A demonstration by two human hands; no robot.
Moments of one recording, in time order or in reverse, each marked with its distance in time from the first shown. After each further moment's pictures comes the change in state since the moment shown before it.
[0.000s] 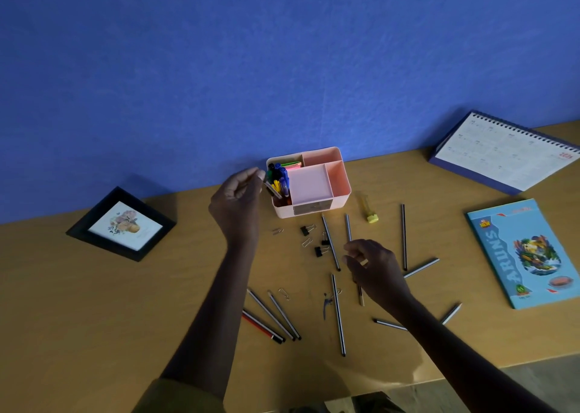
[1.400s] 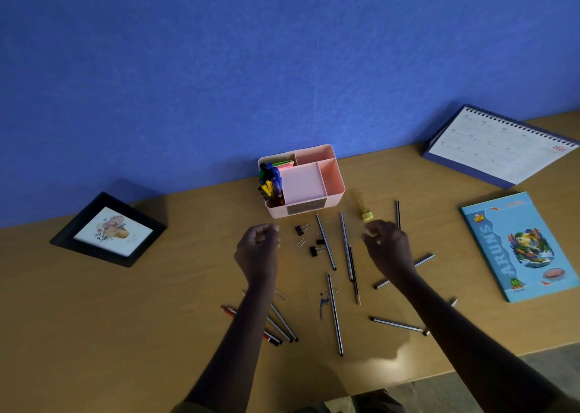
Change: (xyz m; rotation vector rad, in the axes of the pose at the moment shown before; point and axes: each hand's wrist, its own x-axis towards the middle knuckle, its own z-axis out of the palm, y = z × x) left_hand -0.077 -0.074 0.000 0.245 -0.059 -0.369; right_hand 0.042 0.062 -0.002 -0.051 0.128 0.231
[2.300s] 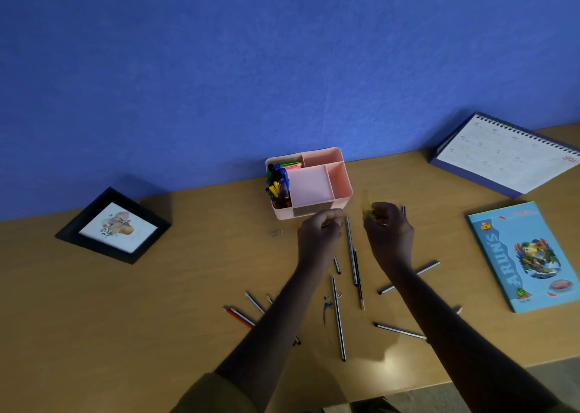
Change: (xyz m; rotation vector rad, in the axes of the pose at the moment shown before) left_hand -0.038 0.059 0.066 0.021 -0.507 0.003; right_hand 0.017 -0.043 0.001 0.224 0.276 0.016
